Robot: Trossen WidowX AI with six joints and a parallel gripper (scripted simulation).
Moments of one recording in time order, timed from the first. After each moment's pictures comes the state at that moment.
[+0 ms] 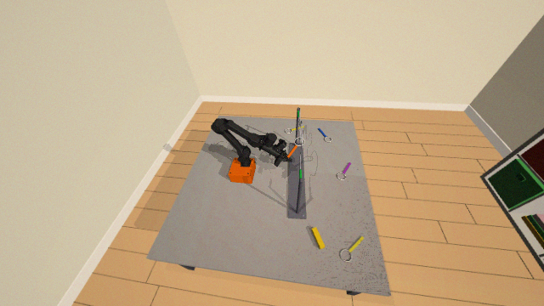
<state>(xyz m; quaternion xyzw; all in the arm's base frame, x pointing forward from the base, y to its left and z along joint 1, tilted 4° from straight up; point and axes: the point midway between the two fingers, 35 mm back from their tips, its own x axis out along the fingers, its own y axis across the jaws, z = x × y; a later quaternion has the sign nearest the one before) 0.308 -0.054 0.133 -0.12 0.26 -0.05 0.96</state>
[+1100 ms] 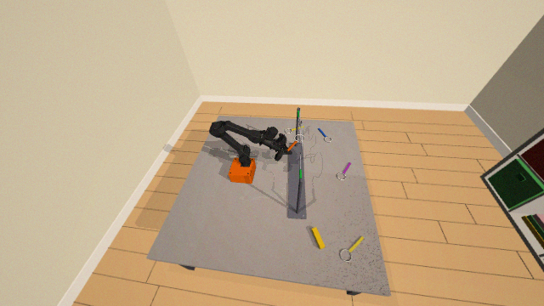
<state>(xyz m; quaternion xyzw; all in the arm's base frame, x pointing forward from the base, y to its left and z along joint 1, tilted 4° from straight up) 0.304 0.010 0.130 0.00 0.28 -0.02 0.96</state>
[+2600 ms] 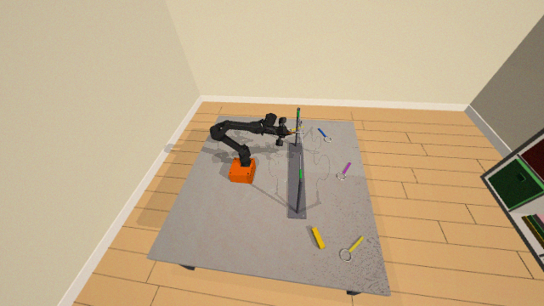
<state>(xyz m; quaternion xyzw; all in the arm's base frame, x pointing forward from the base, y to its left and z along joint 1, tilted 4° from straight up) 0.298 0.131 0.181 0.36 0.28 0.06 0.89</state>
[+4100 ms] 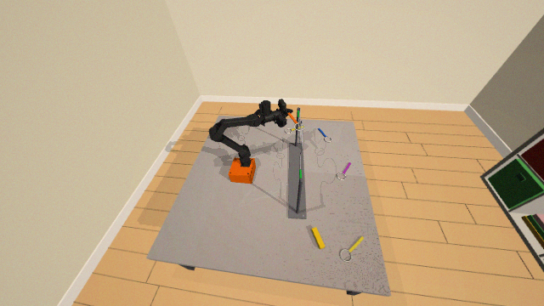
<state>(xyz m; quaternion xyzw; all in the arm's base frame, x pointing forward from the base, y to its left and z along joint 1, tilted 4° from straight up) 0.303 0.173 0.318 0.72 0.24 0.15 0.63</state>
